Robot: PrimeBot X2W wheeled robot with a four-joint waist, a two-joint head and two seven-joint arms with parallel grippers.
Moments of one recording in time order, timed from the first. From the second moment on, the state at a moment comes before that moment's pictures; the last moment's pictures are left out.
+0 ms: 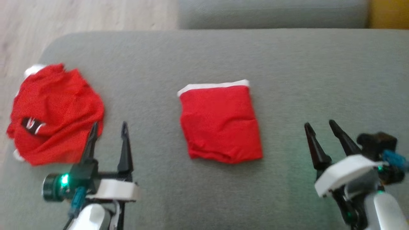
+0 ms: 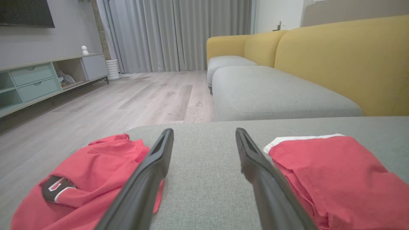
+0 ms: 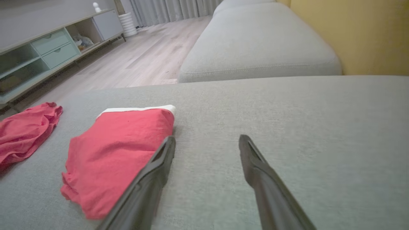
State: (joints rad) left arm -0.10 0.30 -0.40 0.09 -0.36 0.32 -0.17; right arm 0.02 -0.08 0.04 -0.06 0.24 0.13 0.24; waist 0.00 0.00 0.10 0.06
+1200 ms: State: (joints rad) left arm -0.22 0.14 -0.38 0.17 -0.29 0.23 -0.25; right arm -0.21 -0.26 0.14 0.23 0.39 0.13 0.39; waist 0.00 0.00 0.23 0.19
